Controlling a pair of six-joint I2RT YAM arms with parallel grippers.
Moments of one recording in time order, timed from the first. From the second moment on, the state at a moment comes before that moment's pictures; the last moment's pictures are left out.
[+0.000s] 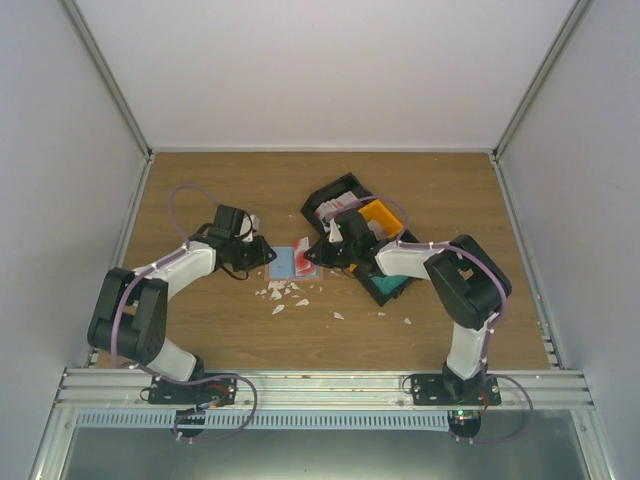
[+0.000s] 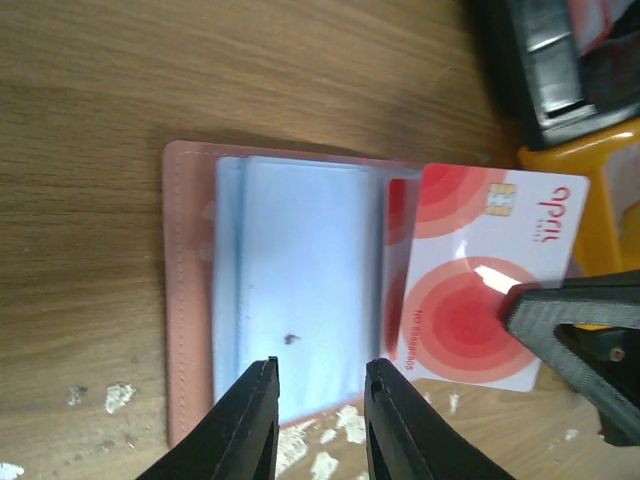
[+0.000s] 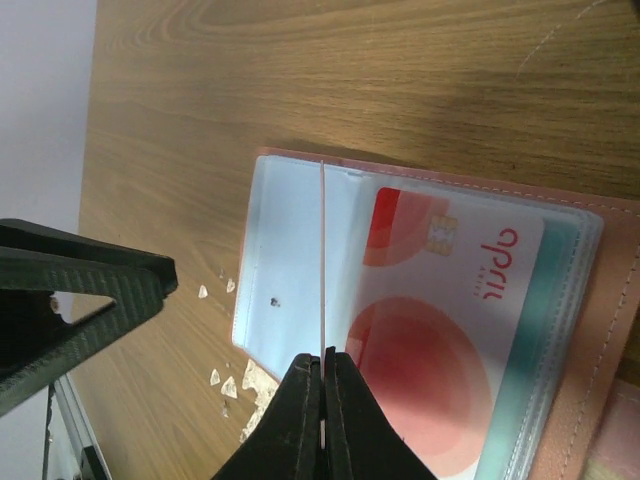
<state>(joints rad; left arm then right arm) -0.26 1.49 0.82 -0.32 0.40 -0.54 0.66 1.86 0.98 0.16 -0.45 0.76</state>
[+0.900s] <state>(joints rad) -0.25 1.61 0.76 -0.27 0.34 -0.54 0.67 1.98 1.00 0.27 -0.47 0.92</state>
